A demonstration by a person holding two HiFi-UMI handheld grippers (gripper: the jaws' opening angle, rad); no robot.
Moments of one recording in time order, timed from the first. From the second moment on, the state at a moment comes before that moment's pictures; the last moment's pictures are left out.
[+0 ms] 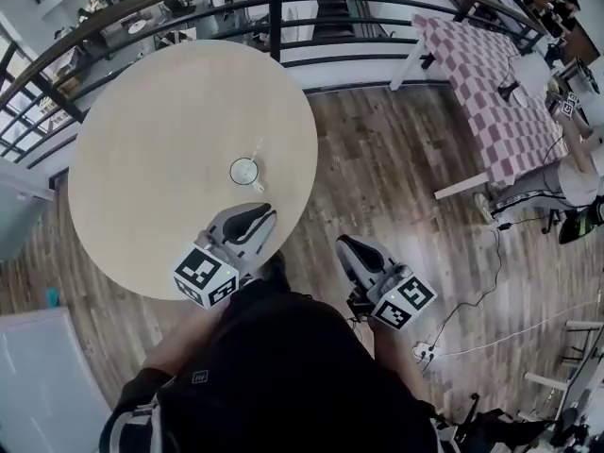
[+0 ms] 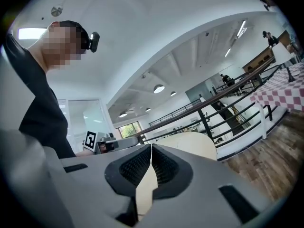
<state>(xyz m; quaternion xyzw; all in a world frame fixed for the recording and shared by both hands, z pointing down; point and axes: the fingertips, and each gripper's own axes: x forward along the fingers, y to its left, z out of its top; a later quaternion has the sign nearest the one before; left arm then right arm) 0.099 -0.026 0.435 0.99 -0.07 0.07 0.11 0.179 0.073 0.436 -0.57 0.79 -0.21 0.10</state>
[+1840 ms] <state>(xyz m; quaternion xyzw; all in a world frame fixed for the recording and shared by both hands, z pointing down) 0.073 -0.172 0.587 0.93 -0.31 0.09 0.18 0.137 -0.195 0.609 -0.30 0.91 -0.28 -0.01</state>
